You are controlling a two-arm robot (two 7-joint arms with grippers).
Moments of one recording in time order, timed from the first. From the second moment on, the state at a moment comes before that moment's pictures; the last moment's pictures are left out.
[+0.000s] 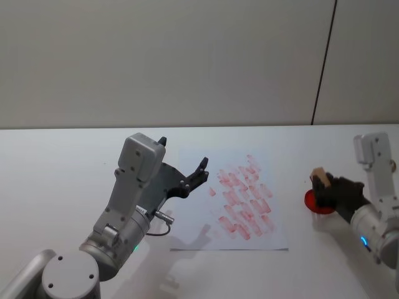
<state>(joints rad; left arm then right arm) -0.24 0.38 0.45 -1.63 -0.20 0.01 -0.01 0.27 0.19 -0.22 -1.39 0.18 0.30 0.06</state>
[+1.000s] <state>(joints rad) -0.24 0.38 0.45 -1.63 -0.20 0.01 -0.01 0.35 0.12 -0.26 -1.47 0.11 0.39 0.07</state>
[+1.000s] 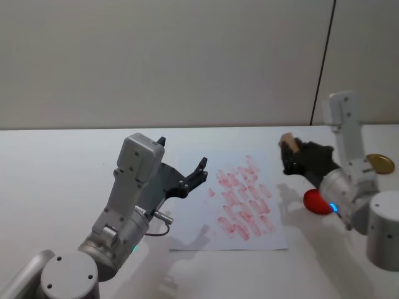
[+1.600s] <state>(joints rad) -0.24 0.38 0.45 -1.63 -0.20 0.01 -0.01 0.54 -0.02 -0.31 -1.11 0.10 0.49 0.03</state>
